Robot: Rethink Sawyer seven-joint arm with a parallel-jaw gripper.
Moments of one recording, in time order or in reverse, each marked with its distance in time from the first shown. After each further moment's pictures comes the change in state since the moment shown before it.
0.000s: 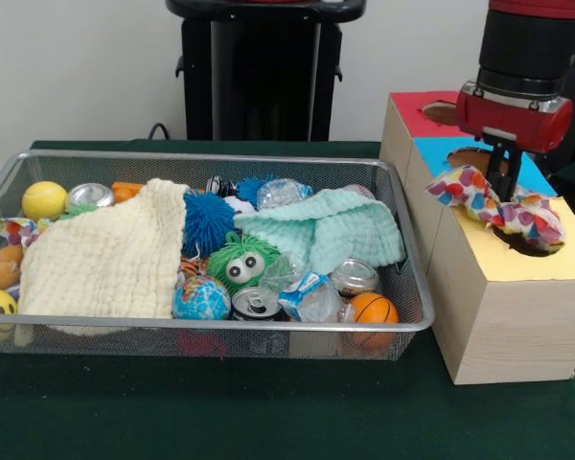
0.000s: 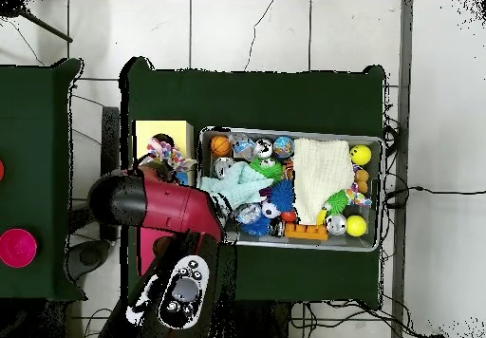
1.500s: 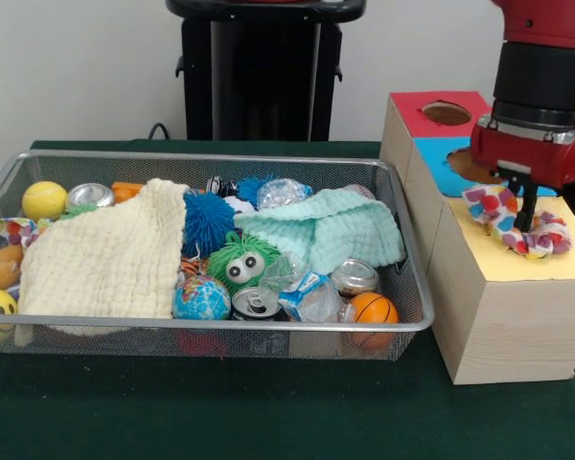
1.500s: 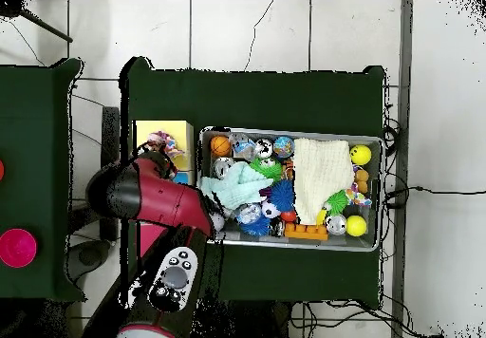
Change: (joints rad) arm 0.032 0.098 -0.012 -0.043 0.119 -0.151 0.003
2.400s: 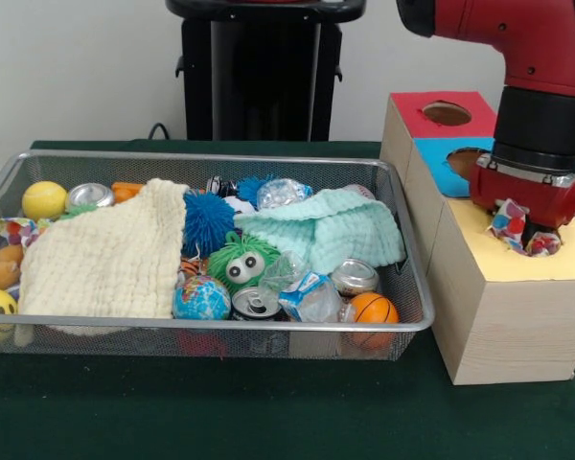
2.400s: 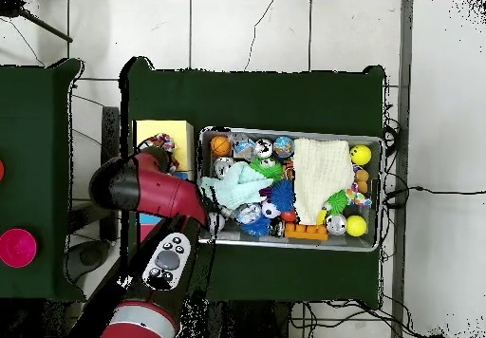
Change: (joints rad) arm 0.036 0.097 -0.039 -0.077 0.021 -0.027 0.000
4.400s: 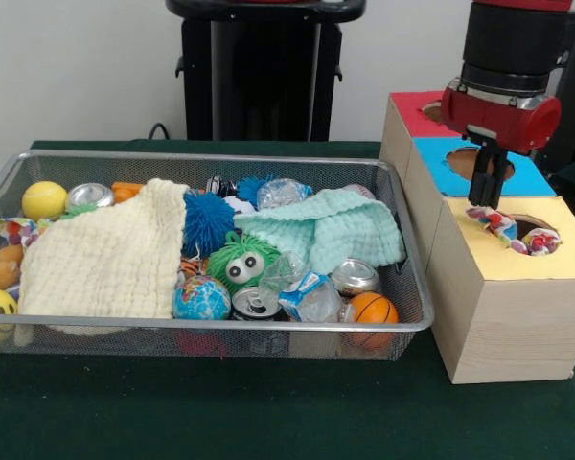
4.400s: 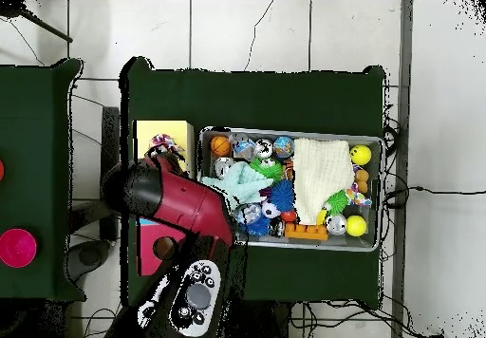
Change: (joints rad) arm -0.075 -0.185 0.000 0.124 0.021 0.191 0.000
